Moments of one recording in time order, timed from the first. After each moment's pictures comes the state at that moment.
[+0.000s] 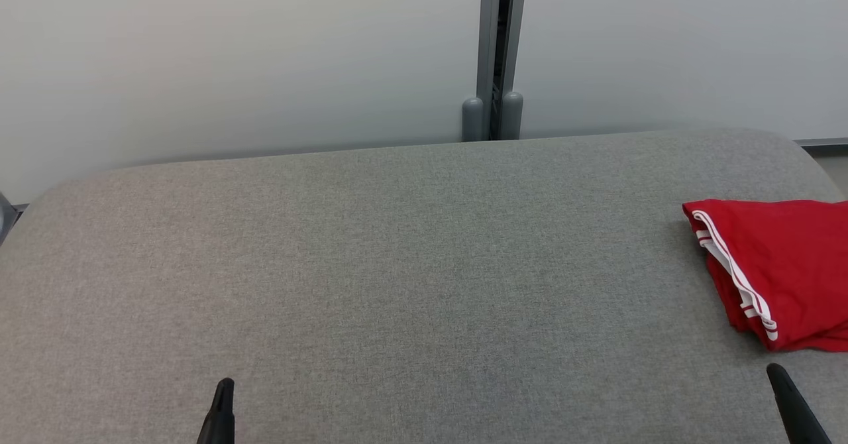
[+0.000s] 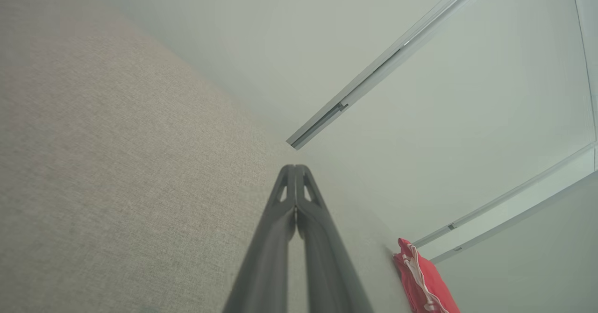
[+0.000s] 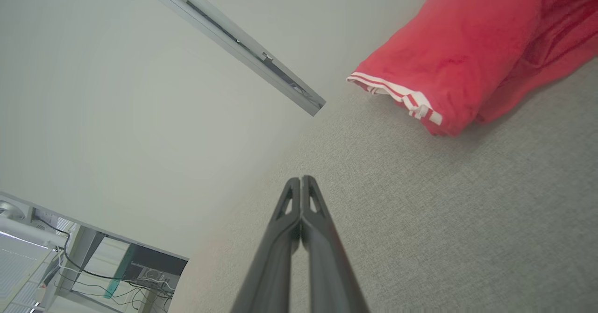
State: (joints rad) left arm 0.32 0.14 -0.15 -0.14 -0.98 -0.01 -0.17; right arm 0.29 -0.06 -0.19 -0.16 1.01 0.13 0.18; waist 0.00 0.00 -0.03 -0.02
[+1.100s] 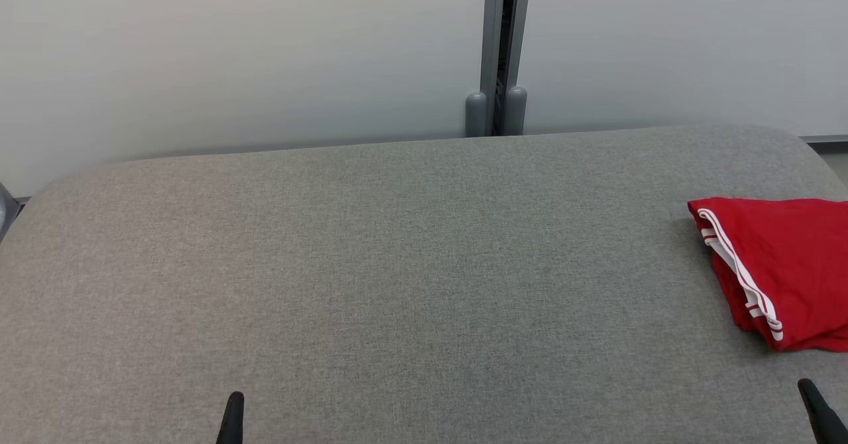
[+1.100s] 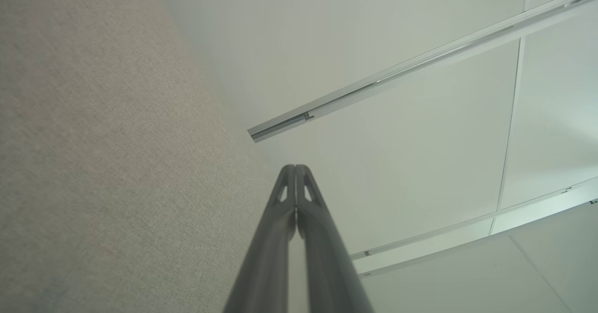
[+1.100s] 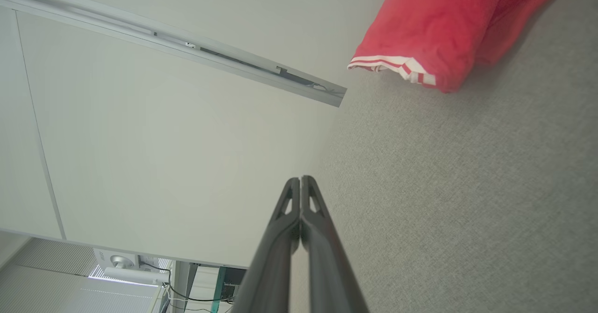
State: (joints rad) left arm 0.39 0.11 -0.17 -0.23 -1.29 -0.07 -0.16; right arm 0.36 -0.05 -0.27 -0.20 1.40 0.13 0.27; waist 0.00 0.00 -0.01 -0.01
